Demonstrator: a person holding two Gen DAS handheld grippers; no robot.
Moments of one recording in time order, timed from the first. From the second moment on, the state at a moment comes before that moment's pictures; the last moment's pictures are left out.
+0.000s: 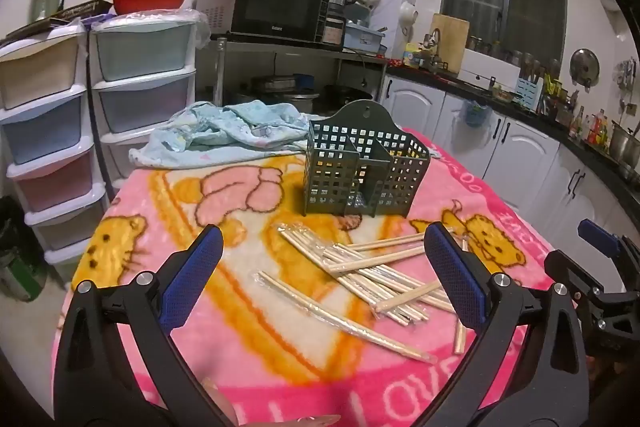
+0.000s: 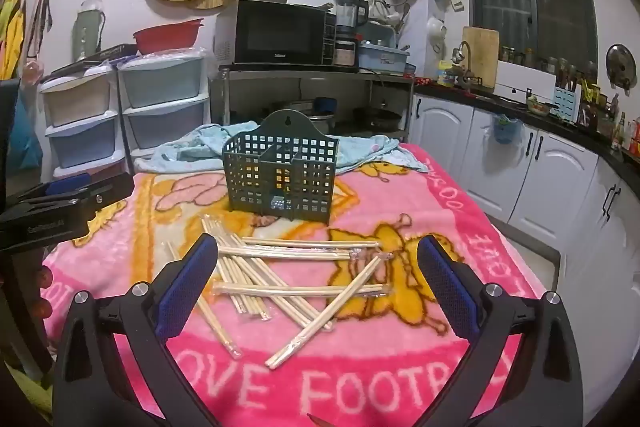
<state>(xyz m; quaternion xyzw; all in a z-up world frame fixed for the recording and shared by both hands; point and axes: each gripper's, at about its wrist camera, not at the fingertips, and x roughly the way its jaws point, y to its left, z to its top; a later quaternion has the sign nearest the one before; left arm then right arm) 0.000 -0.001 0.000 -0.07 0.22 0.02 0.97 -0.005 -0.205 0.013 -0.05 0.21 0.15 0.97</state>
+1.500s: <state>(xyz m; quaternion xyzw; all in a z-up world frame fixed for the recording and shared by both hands) -0.004 0.002 0.004 -0.07 0.22 0.02 0.97 -0.007 -0.204 0.015 -0.06 0.20 0.15 0.97</state>
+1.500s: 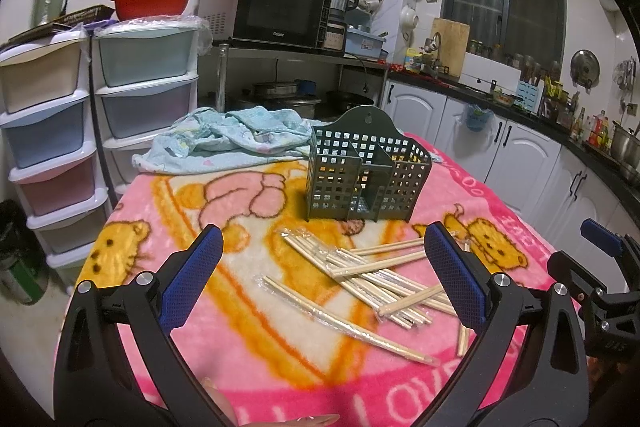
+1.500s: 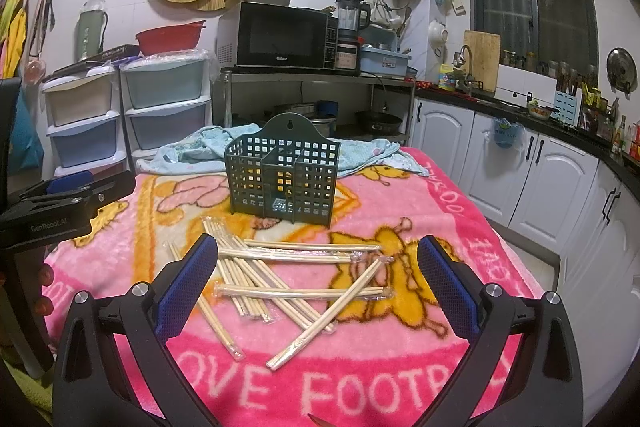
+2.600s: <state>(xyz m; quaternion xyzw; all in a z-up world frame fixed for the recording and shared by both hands) 0.017 0.064 -0.014 -0.14 0.26 0.05 0.95 0.016 -0.184 0.013 -0.09 0.23 0.20 0.95</state>
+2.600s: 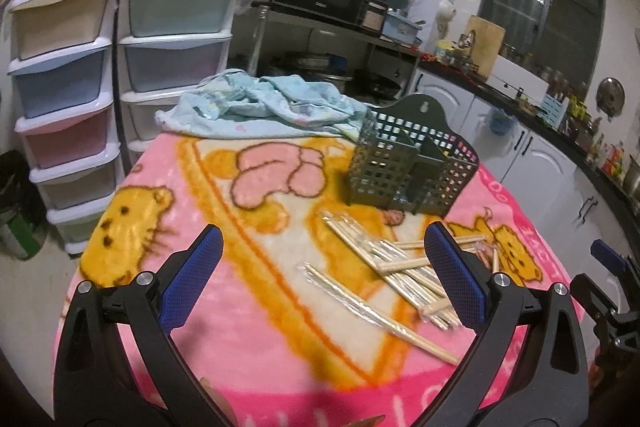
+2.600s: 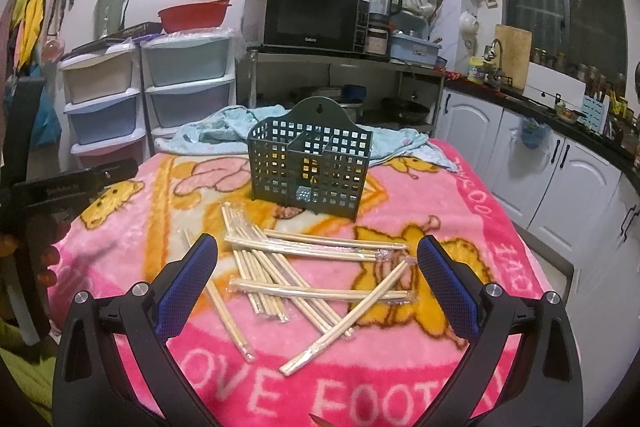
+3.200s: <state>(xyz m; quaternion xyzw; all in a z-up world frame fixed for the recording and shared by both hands) 0.065 0.083 -0.061 -0.18 0.37 0.04 0.91 0.081 -0.193 0.000 -0.09 0.28 0.17 0.94</state>
